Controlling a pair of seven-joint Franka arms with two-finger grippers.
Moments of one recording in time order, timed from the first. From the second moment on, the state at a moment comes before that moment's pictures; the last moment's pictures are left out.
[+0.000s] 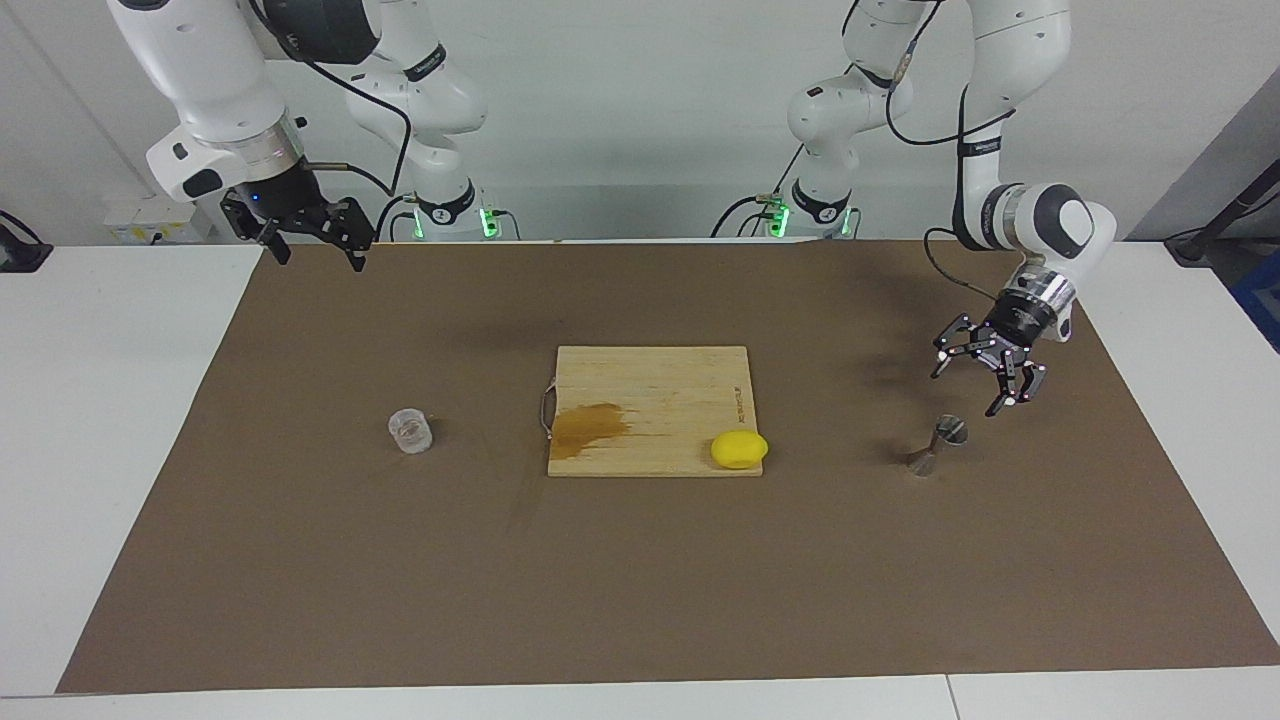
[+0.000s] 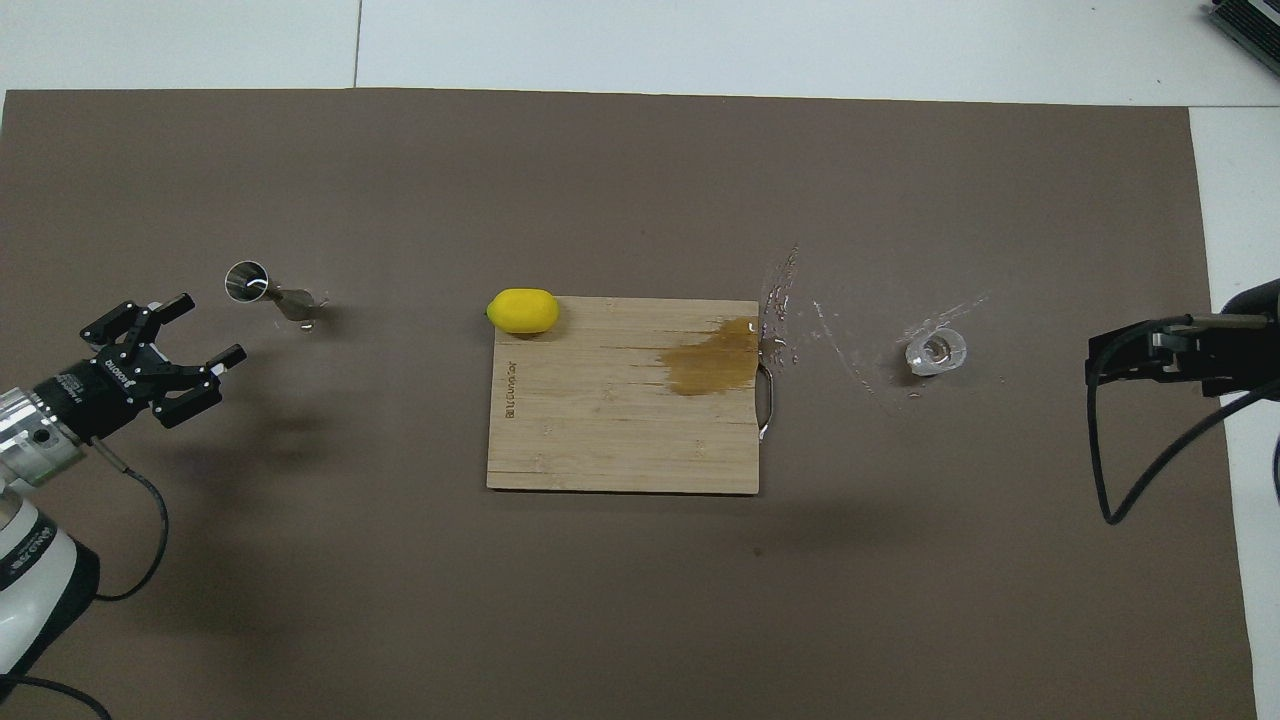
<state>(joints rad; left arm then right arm) 0.29 0.09 0.00 -2.33 -1.63 2.18 -0.96 -0.05 -0.09 0.06 -1.71 -0.03 1.55 0.13</state>
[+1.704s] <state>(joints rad) 0.19 0.15 -0.01 -2.28 -1.81 2.30 -0.84 -0.05 -0.11 0.06 -1.74 -0.03 1.55 0.13</state>
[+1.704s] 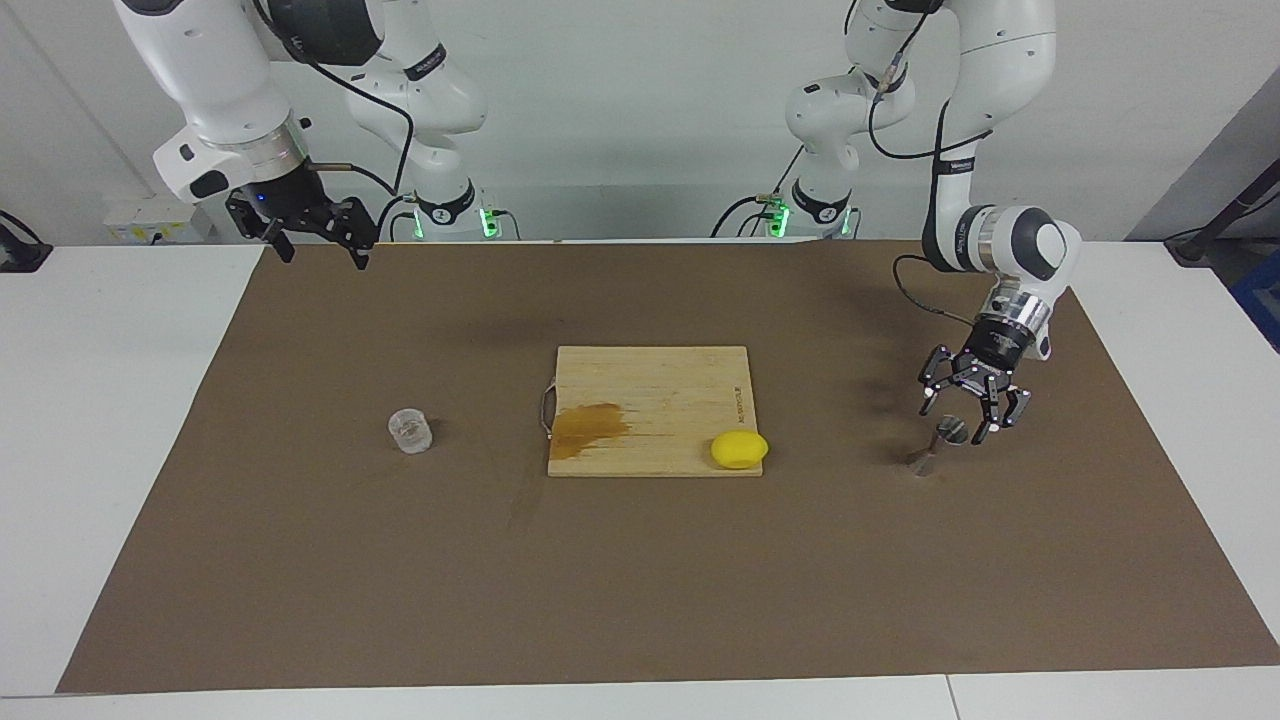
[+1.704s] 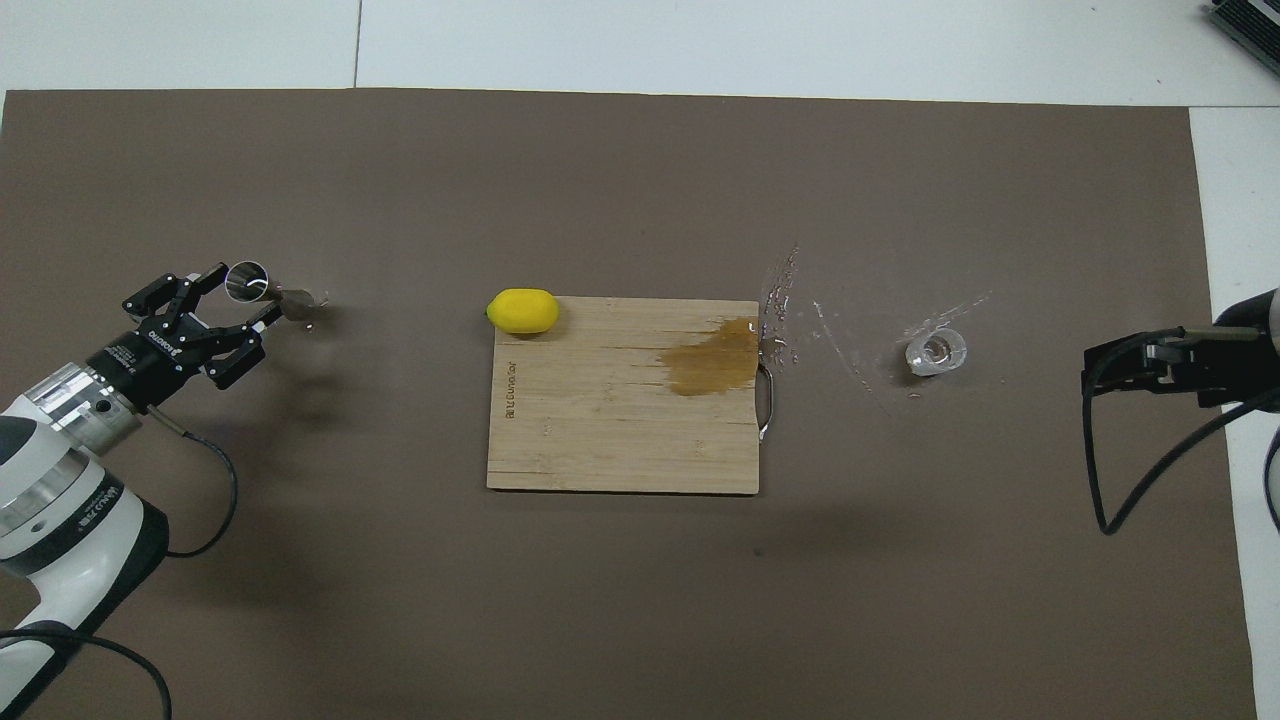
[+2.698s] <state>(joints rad) 0.19 0.15 -0.01 -2.28 -1.83 2.31 -0.84 -0.05 -0.11 0.06 -1.74 -0.03 1.56 0.13</state>
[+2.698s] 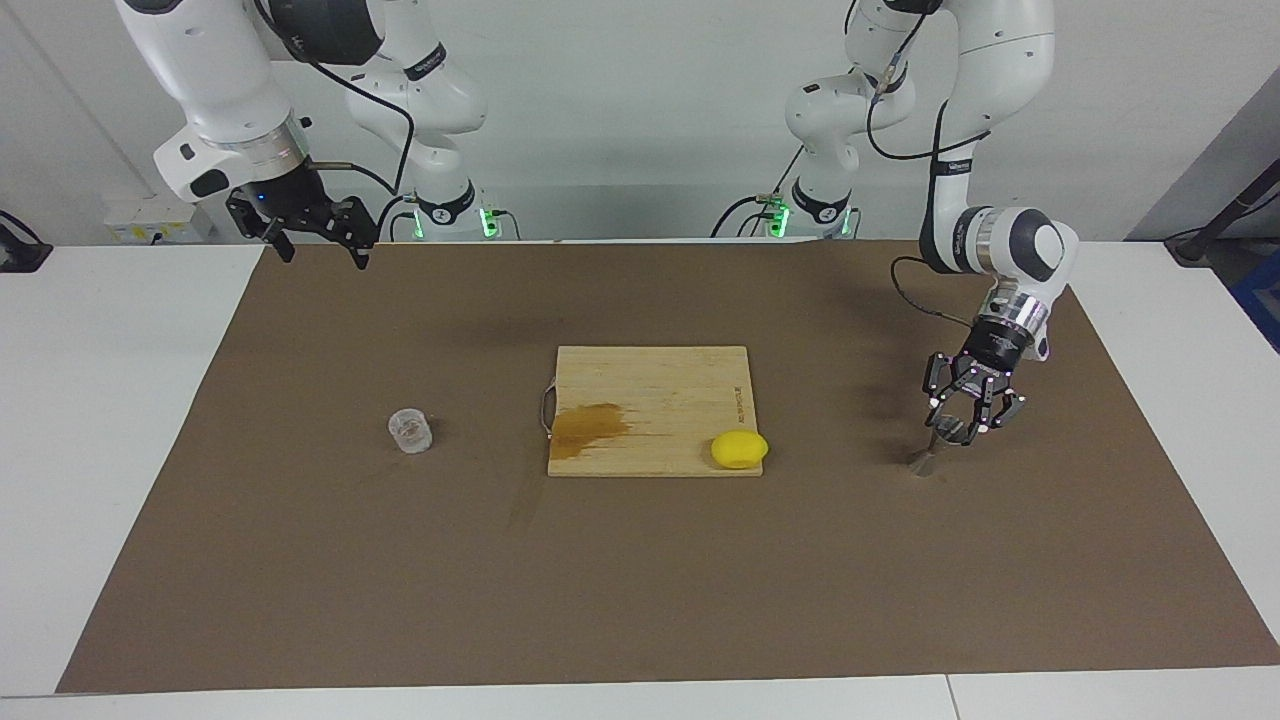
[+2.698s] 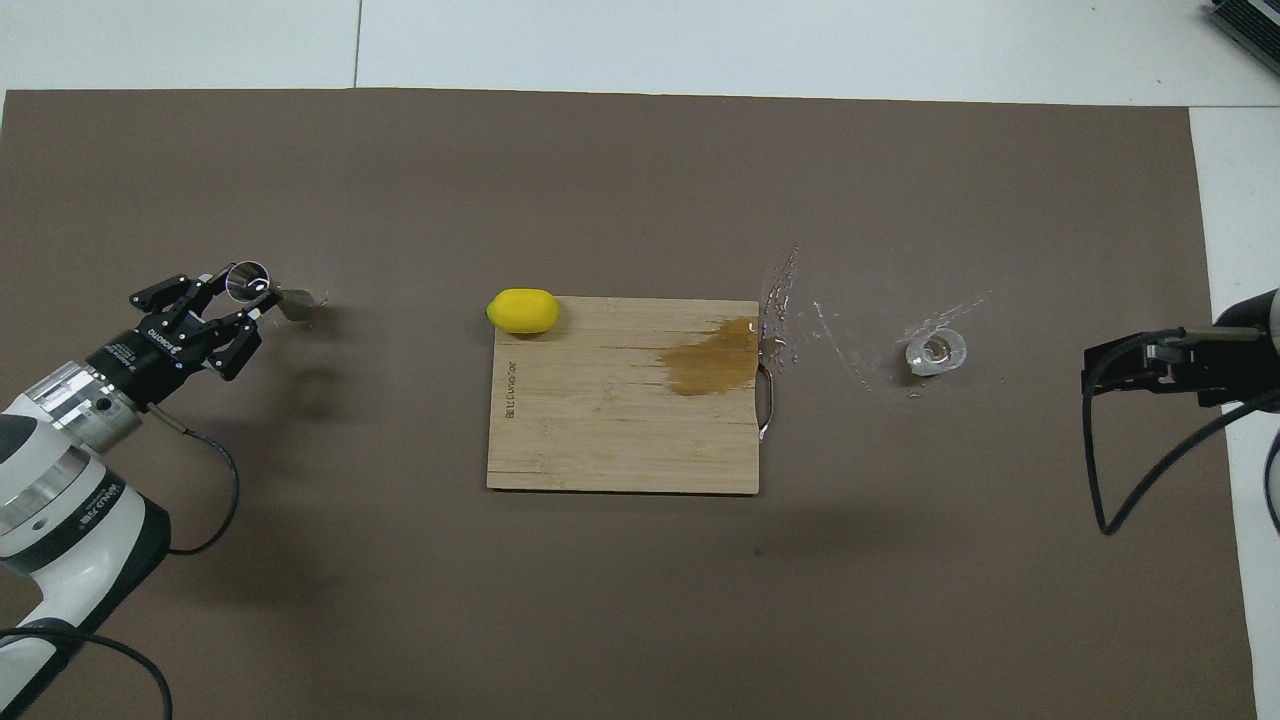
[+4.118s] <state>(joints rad) -0.06 0.06 -0.30 -2.15 -1.83 2.30 -1.02 -0.05 -0.11 0.06 -1.74 -0.03 1.56 0.13</state>
